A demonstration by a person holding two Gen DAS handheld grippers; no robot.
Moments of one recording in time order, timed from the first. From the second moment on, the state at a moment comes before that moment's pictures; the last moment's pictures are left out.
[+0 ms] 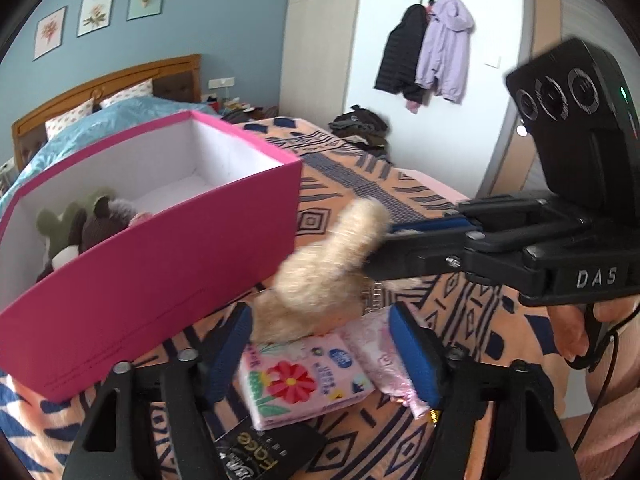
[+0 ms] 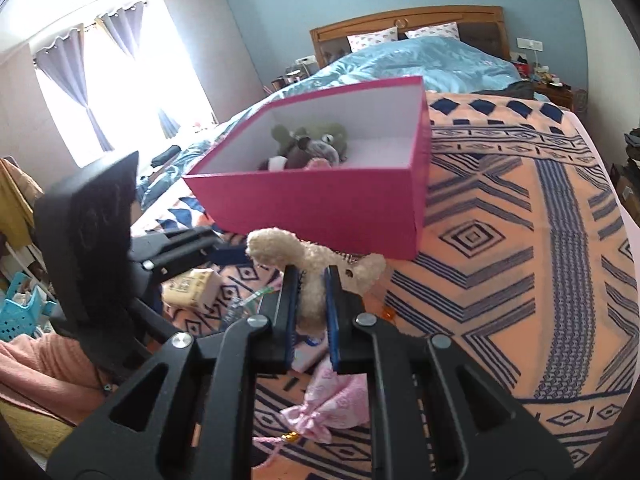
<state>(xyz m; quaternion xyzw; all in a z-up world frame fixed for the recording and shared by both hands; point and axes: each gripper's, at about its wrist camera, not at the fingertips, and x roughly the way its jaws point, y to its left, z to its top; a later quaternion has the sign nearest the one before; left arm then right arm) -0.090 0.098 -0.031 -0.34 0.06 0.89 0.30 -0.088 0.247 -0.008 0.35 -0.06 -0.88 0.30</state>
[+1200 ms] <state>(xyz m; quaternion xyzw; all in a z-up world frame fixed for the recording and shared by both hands) -0.111 0.093 -0.001 -0.34 0.01 0.89 0.30 -0.109 0.241 0.023 0.31 -0.05 -0.90 0.31</state>
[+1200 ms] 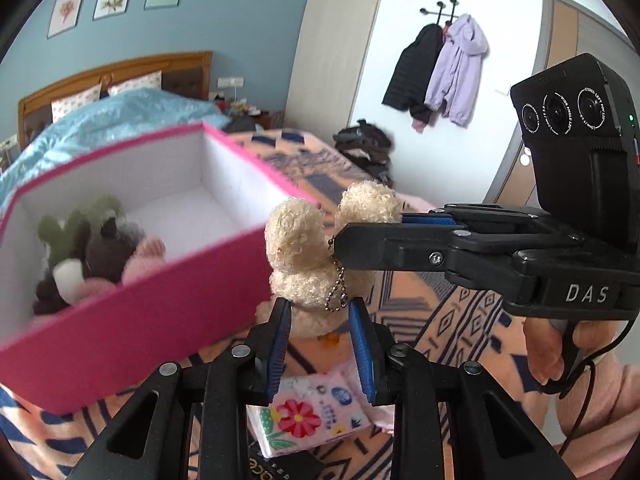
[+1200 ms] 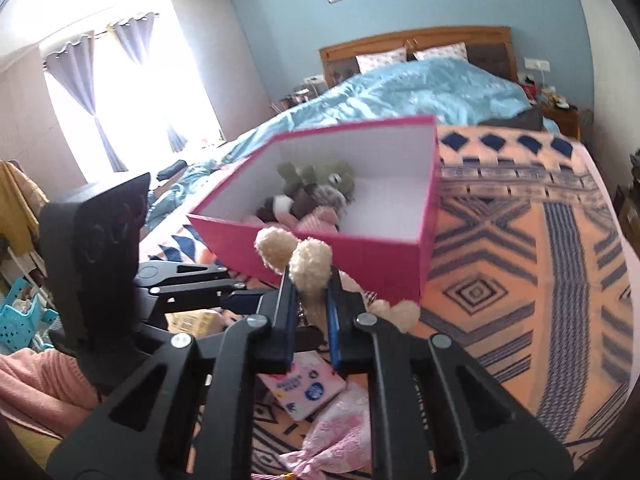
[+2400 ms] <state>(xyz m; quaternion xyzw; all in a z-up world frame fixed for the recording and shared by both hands) -0.205 0.074 0.011 -0.37 0.02 0.90 0.22 -0.225 0.225 0.023 0.37 -0.09 -0.87 0.31</state>
